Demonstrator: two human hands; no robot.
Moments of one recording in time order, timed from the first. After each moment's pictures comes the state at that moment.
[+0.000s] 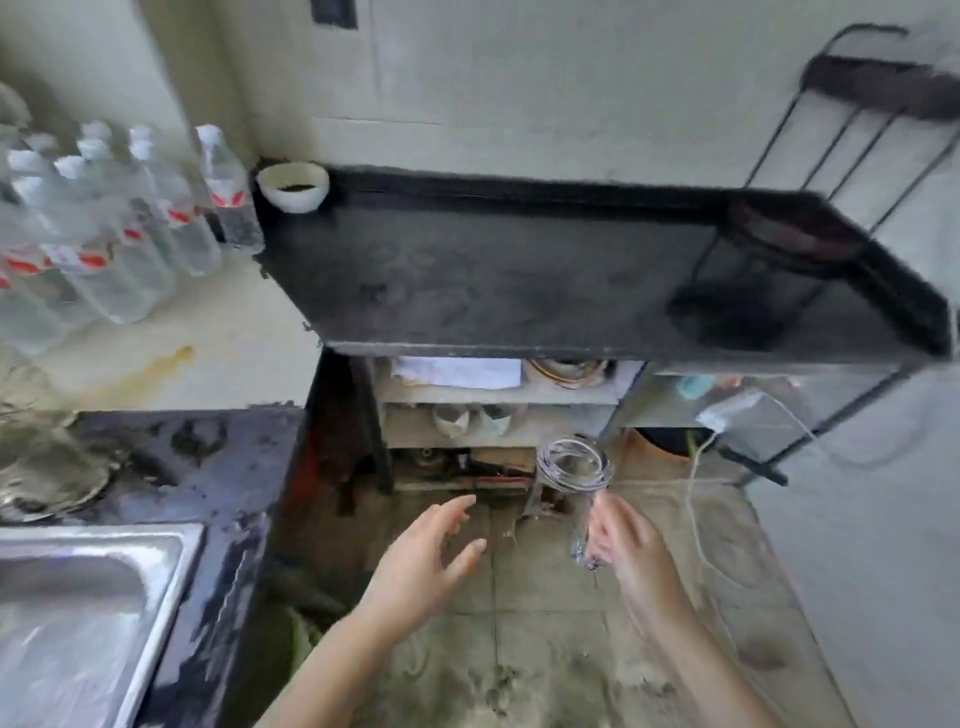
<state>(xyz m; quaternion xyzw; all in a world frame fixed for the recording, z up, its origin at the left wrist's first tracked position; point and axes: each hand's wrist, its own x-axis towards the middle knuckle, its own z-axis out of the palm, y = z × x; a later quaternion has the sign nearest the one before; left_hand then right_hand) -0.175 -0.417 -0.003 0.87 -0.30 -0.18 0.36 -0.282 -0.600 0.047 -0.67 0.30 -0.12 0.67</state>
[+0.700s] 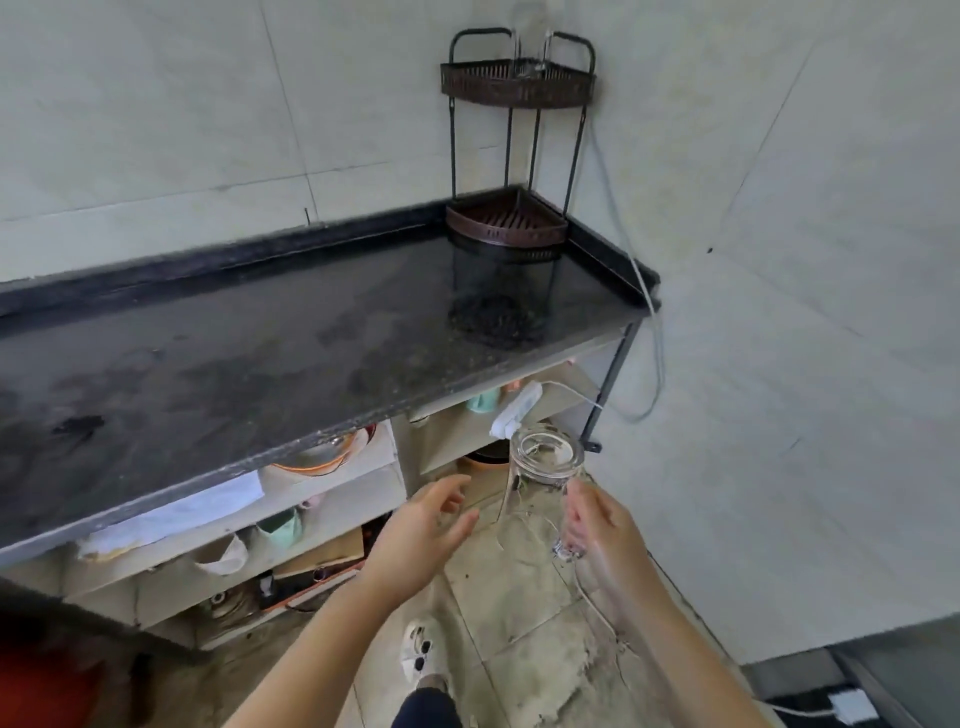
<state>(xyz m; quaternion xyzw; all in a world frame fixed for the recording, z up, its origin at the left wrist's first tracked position) -0.221 -0.796 0.013 0.78 -0.48 -0.24 0.31 -0.399 -0.893 0.051 -0.63 0.43 -0.24 0.60</state>
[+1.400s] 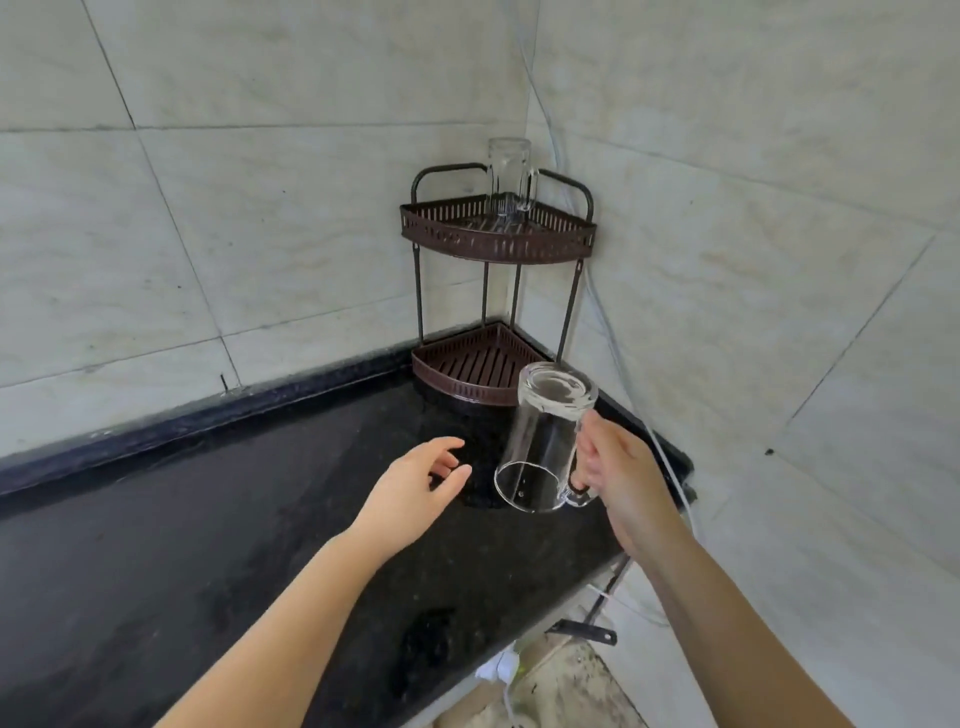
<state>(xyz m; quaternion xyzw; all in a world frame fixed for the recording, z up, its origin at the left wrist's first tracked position) 0.009 -1.144 0.092 0.75 -0.52 -0.20 0.36 -0.181 -1.231 0.153 -0.62 0.40 -0.36 0.58</state>
